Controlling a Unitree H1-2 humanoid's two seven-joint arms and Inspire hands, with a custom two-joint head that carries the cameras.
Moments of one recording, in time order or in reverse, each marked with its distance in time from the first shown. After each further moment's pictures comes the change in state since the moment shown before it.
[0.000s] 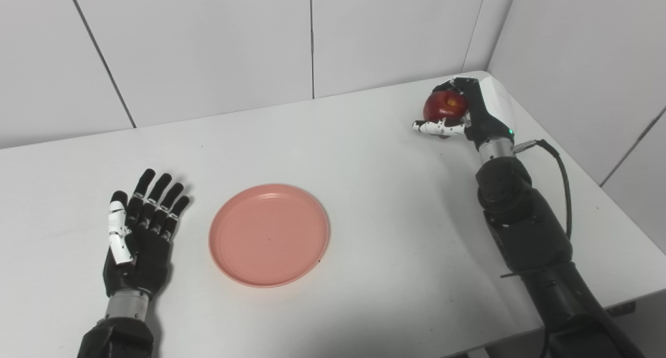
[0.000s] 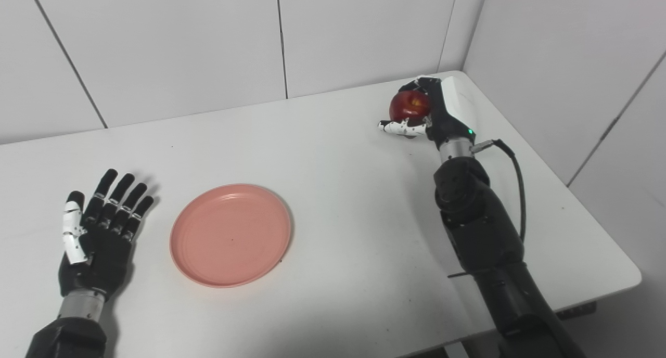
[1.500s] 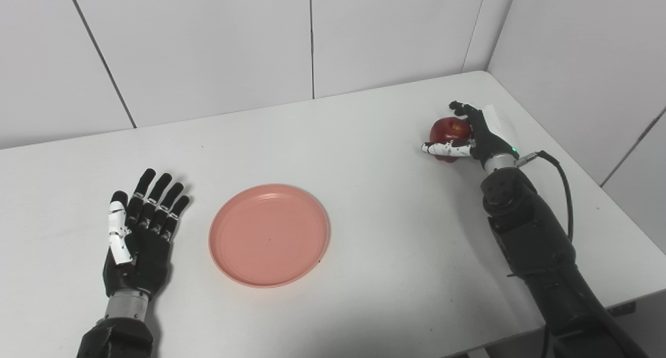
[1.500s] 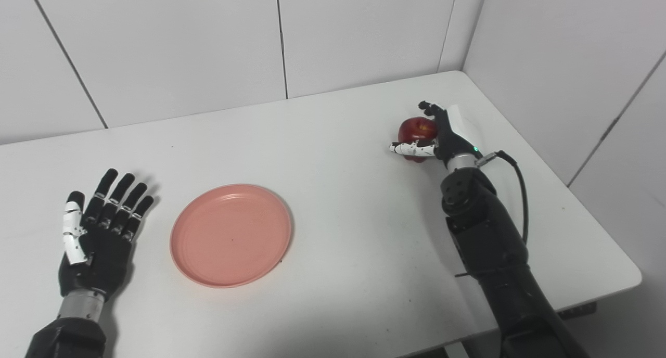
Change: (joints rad) left arm -0.004 0.004 0.008 0.013 -0.001 -0.007 -0.019; right arm 0.006 -0.007 -0.017 0.144 -0.016 0.121 0.085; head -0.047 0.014
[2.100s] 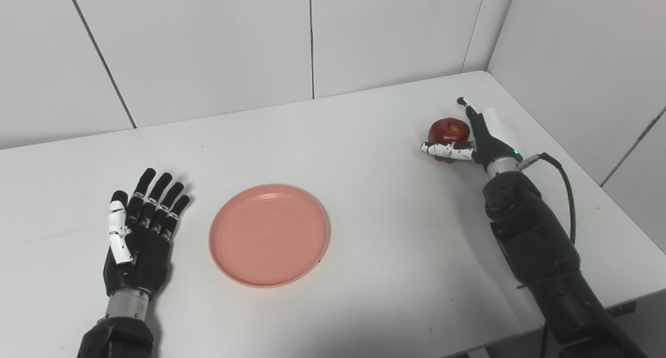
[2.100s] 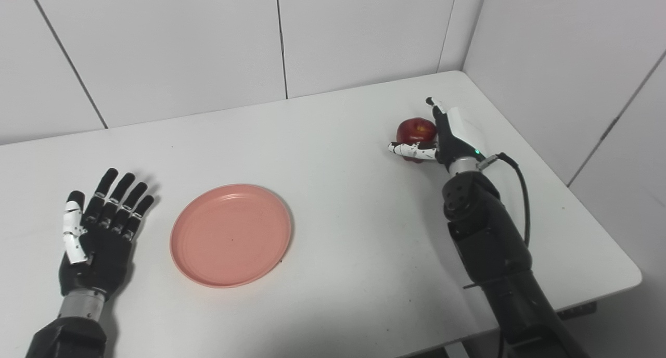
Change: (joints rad) left arm -0.003 0.000 0.000 0.006 -0.001 -0.005 0.000; right arm 0.024 -0.008 0.014 -0.058 -0.081 0.068 0.046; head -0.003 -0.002
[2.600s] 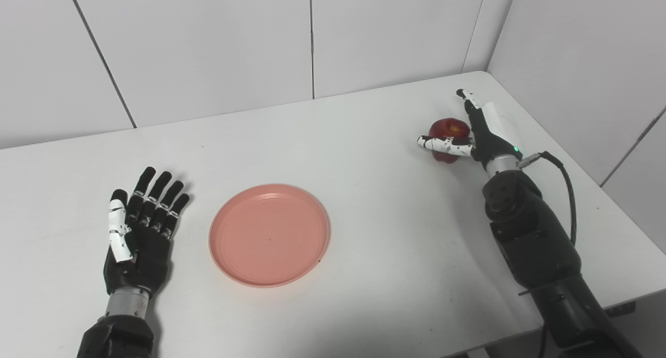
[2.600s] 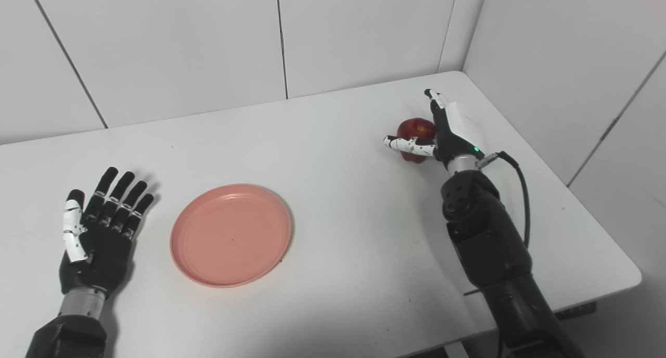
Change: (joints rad) left arm -0.007 0.000 0.002 0.013 -0.006 -0.007 -0.003; right arm 0.015 0.007 -0.009 -0.059 -0.009 0.001 0.009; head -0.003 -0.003
